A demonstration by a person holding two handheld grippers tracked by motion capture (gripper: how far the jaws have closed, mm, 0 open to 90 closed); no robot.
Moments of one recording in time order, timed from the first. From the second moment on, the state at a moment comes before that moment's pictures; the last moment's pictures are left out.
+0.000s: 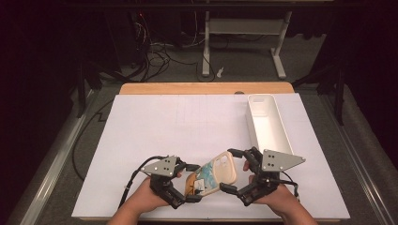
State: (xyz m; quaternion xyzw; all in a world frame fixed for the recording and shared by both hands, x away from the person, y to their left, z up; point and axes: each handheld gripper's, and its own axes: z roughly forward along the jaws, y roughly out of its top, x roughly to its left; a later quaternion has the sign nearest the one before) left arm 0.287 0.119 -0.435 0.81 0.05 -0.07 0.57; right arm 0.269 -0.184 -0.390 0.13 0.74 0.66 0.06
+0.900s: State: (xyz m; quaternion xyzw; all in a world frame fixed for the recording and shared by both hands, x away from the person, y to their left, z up) left arm 0.287 0.117 -0.436 0.81 0.04 -0.08 0.57; right arm 0.269 -0.186 -0.389 0.13 0.73 0.67 0.05
